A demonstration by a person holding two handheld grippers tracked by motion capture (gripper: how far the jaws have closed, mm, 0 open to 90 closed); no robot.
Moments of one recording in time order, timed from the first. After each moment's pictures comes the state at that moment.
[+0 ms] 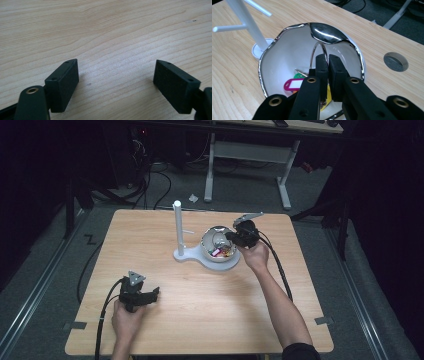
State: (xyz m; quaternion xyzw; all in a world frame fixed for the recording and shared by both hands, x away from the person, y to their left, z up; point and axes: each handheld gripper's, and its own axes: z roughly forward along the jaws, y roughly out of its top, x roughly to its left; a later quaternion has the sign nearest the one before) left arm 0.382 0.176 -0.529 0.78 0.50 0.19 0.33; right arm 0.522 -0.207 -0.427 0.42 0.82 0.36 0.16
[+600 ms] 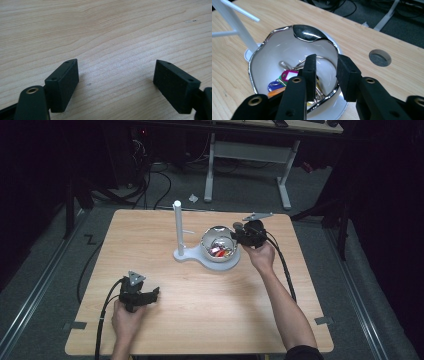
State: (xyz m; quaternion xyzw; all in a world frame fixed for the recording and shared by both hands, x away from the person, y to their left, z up) left arm 0.382 0.176 -0.529 0.78 0.50 0.19 0.33; right arm 0.516 -0.228 -0.421 0.44 0.79 0.37 0.18
